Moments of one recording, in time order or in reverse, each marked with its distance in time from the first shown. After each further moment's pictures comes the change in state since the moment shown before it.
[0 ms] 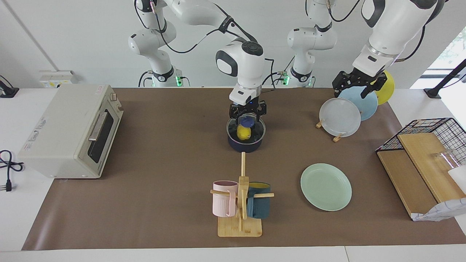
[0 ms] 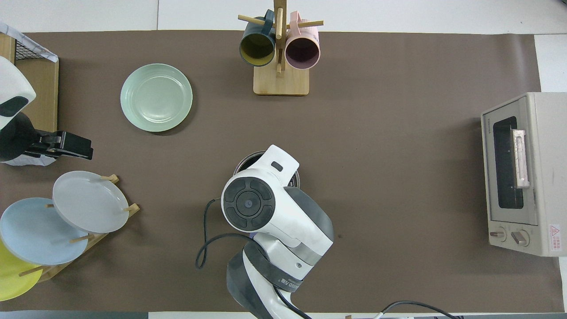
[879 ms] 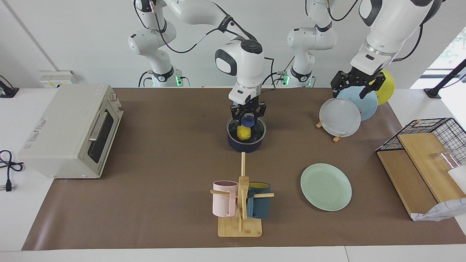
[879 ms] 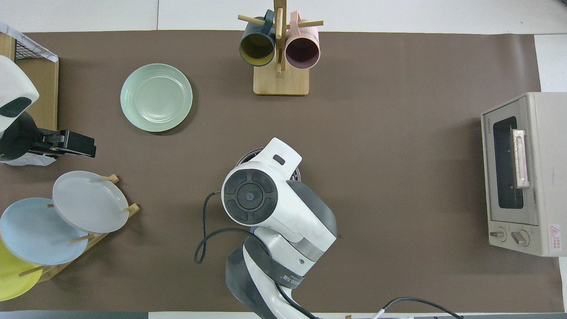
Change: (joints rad) left arm -0.011 -0.006 -0.001 -0.006 0.000 0.031 -0.006; right arm -0.017 0.003 -0.004 0.067 -0.002 -0.073 -0.007
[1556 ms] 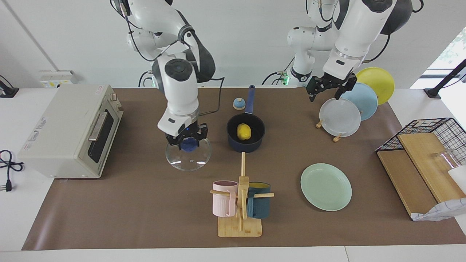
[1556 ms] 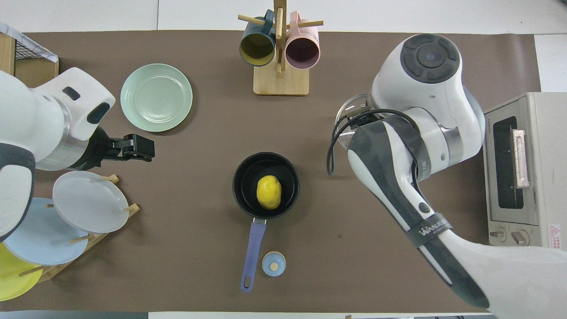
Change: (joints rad) left arm -0.175 -0.005 -0.007 -0.073 -0.014 0.064 -0.353; right arm -0.445 0.015 -0.008 0.077 0.004 -0.159 -0.649
